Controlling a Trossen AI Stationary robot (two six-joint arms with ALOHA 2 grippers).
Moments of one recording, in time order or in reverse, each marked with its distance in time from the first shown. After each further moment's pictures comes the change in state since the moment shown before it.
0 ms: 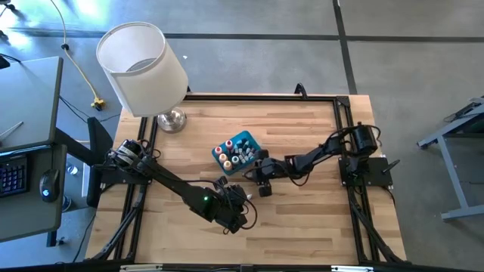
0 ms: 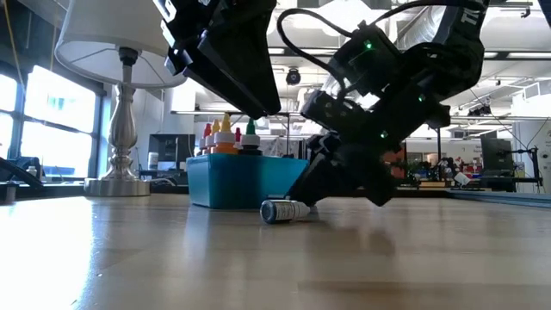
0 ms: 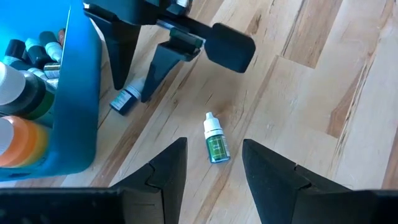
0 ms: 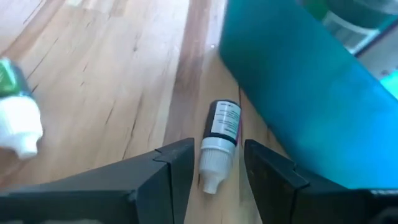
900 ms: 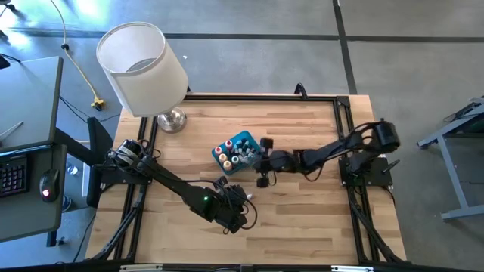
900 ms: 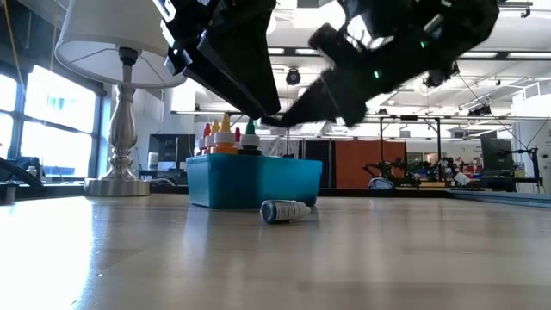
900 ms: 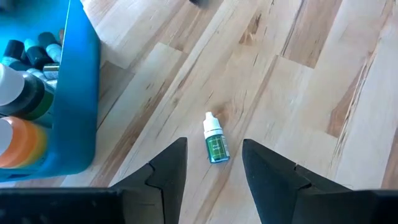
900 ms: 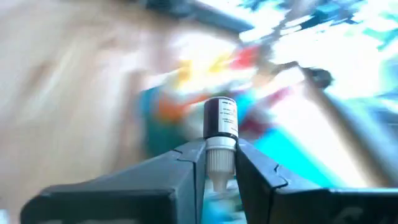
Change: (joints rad) left arm 0.000 0.000 0.000 -0.001 0.002 0.000; right arm 0.003 -0.245 -0.001 0.001 0.177 -0.047
